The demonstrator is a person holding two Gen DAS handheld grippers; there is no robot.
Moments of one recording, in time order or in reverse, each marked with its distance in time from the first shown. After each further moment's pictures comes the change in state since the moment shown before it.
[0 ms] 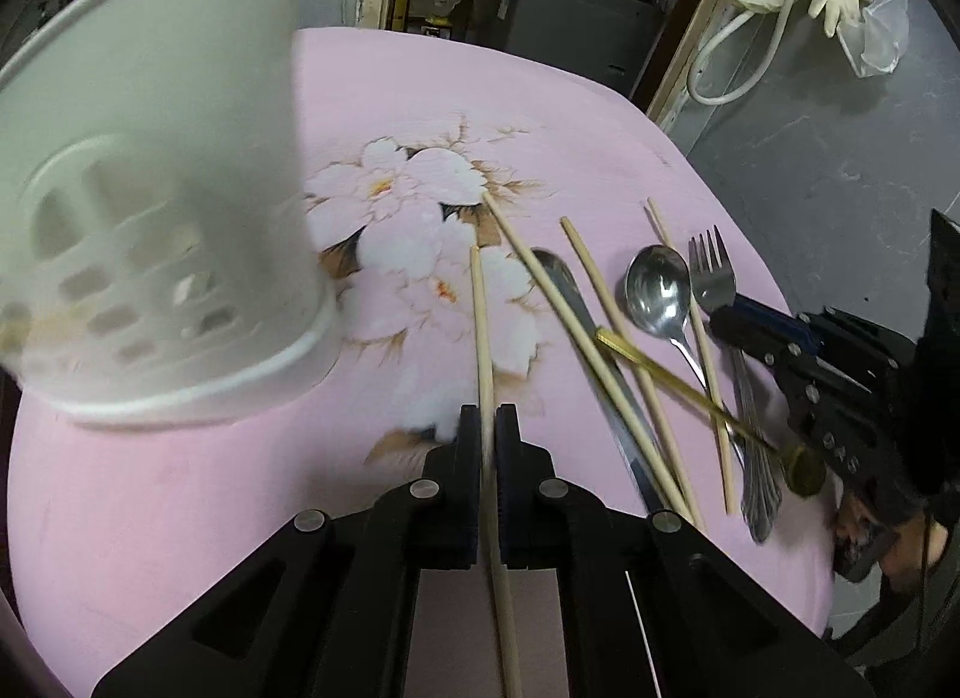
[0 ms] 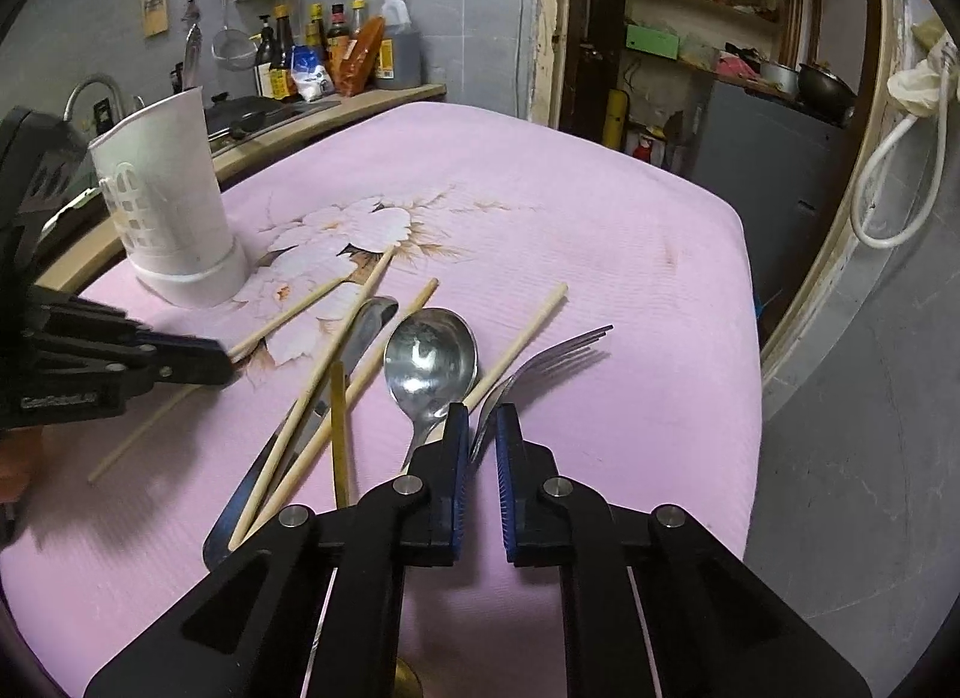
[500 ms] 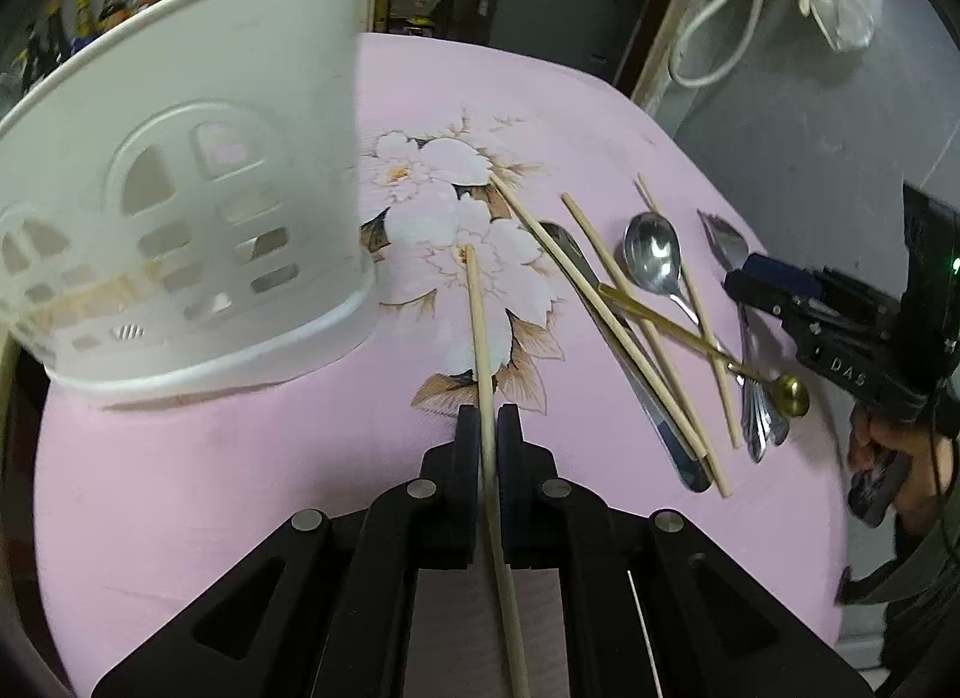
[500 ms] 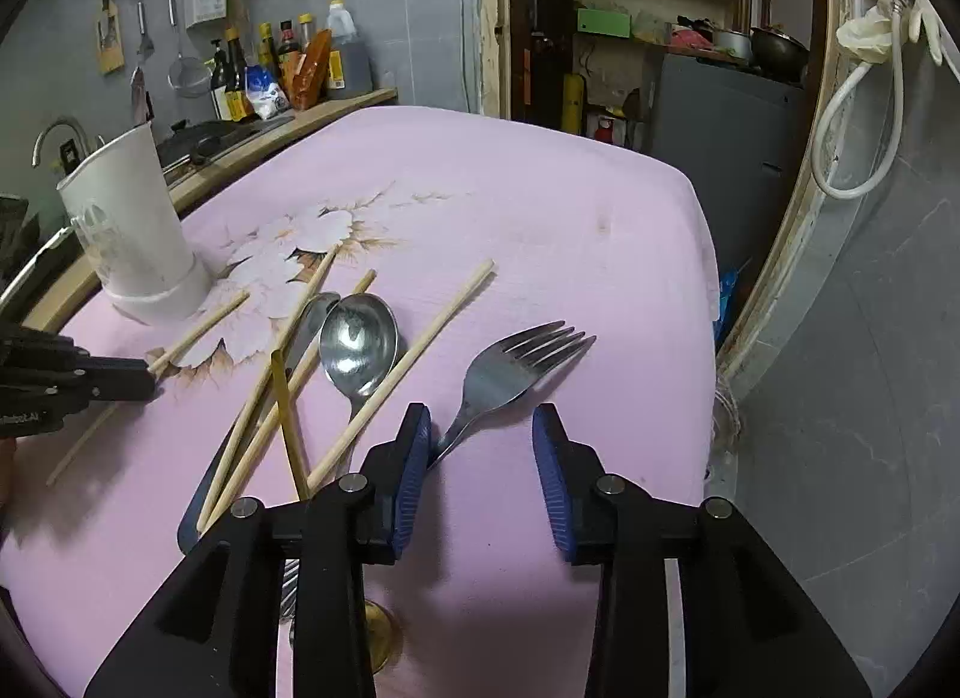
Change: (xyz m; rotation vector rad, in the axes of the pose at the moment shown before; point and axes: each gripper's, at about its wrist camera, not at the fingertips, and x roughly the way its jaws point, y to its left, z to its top) left arm -0.023 0.000 -0.014 0.093 0.022 0.015; right arm -0.005 -0.026 -0.008 0.104 0.013 -0.041
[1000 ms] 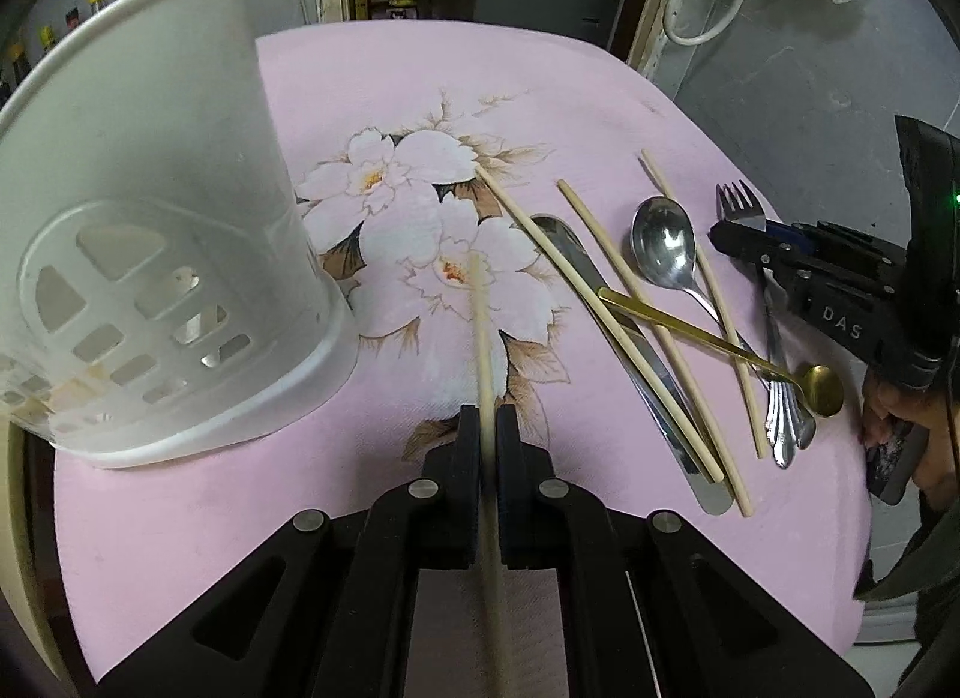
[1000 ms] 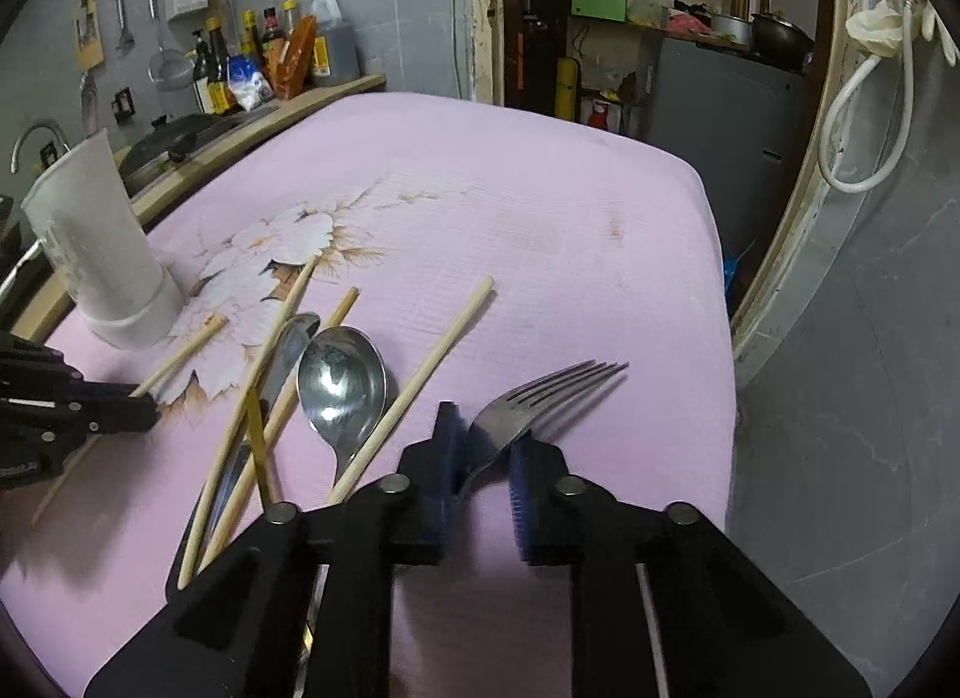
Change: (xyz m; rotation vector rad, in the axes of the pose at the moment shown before) left arm 0.020 -0.008 0.021 0.056 0.056 0.035; right arm 0.021 -0.001 0.016 0.023 0.028 -0.004
